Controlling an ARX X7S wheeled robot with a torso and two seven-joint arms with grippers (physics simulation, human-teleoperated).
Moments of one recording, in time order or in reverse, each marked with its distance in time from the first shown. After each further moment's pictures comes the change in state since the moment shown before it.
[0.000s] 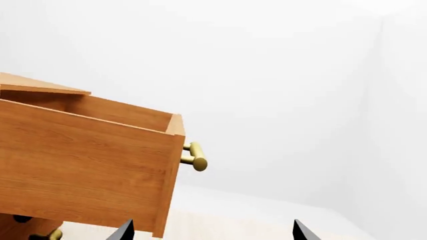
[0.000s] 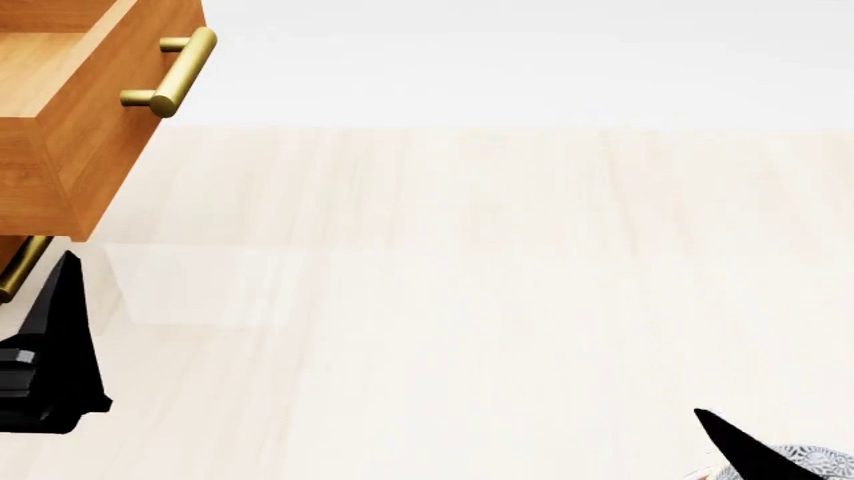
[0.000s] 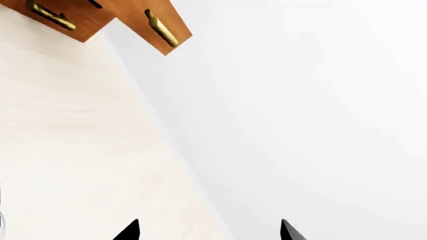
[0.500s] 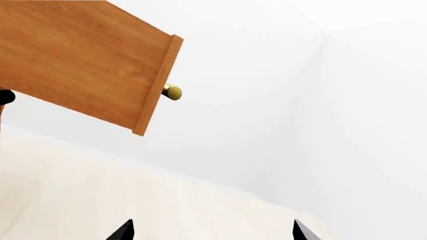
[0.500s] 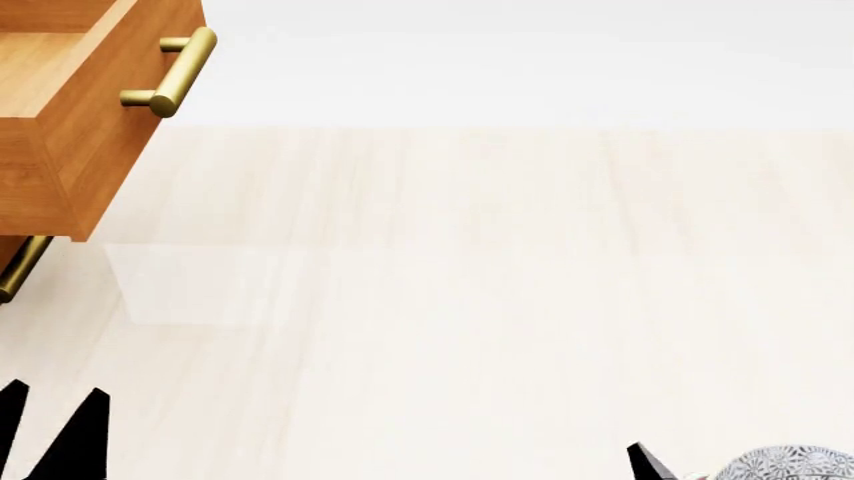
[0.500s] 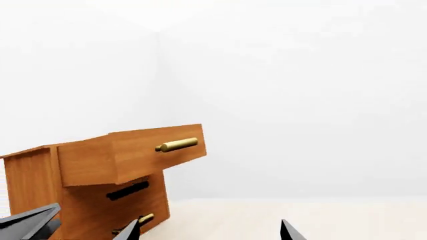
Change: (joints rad) left arm 0.251 0.053 -0.055 -0.263 -0.116 0.312 0.442; right arm -0.094 -0.075 -0.214 0.397 0.903 0.085 0.352
